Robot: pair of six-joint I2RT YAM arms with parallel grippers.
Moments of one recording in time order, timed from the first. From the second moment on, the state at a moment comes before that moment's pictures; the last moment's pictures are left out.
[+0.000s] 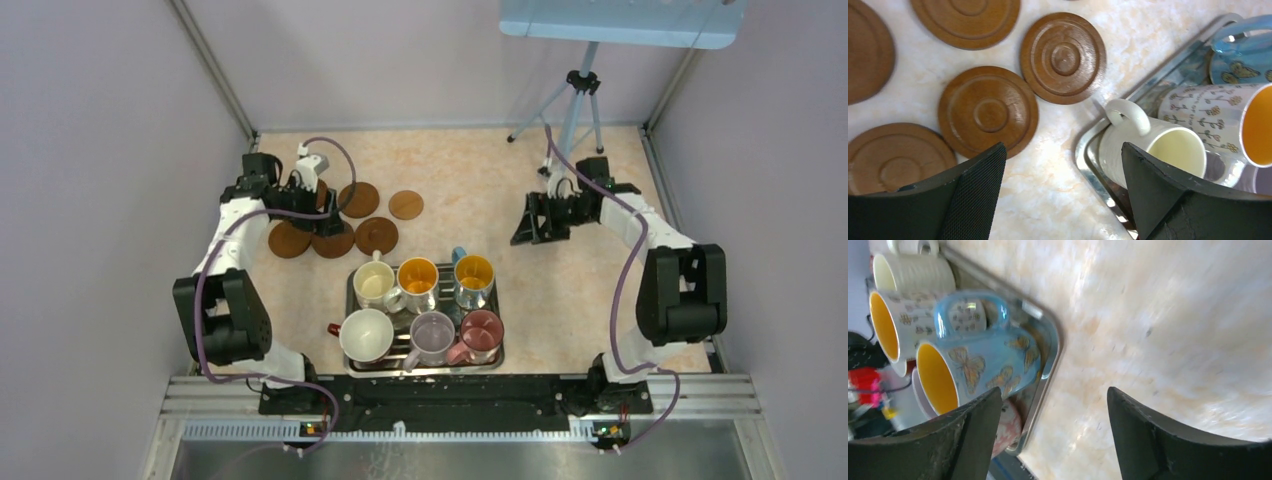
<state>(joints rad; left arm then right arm) 0.14 1.53 1.20 -0.72 0.69 0.42 0.09 1.61 1.06 -0.63 -0.76 -0.03</state>
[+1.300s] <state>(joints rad) -0.11 2.01 1.48 -0.64 0.43 0.51 0.41 2.27 1.93 -0.55 -0.41 -0.12</state>
